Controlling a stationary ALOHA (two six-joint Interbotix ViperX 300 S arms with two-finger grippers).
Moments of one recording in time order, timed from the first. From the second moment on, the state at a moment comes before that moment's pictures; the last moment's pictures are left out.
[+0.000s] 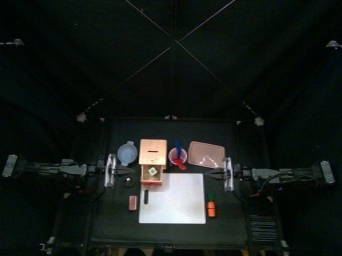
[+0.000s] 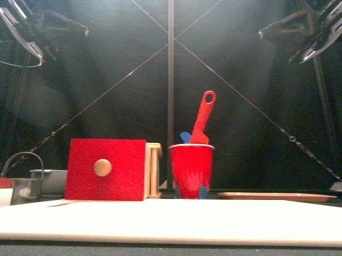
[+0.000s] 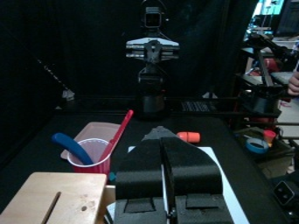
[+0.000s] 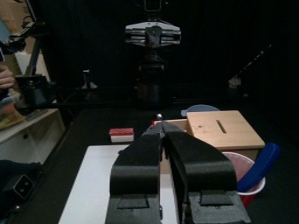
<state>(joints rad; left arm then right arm) 0.00 -0.96 1.19 0.00 -0.30 0.00 0.00 -0.97 1.17 0.00 -0.29 0.00</state>
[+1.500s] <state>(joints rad) 0.48 -0.98 1.31 0.01 -0.31 0.00 0.00 0.43 -0.36 -0.13 1.10 0.62</state>
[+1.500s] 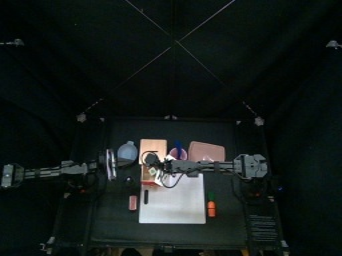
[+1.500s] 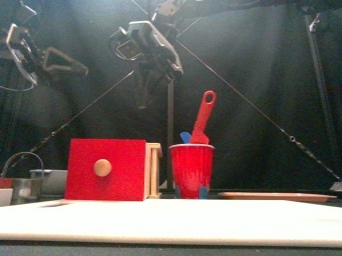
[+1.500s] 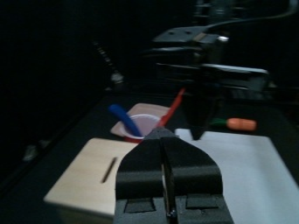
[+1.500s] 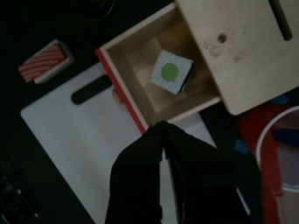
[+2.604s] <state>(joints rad) 0.53 -0.98 1.33 -0.02 -0.34 0.00 0.00 0.71 -0.74 -0.35 1.42 0.91</state>
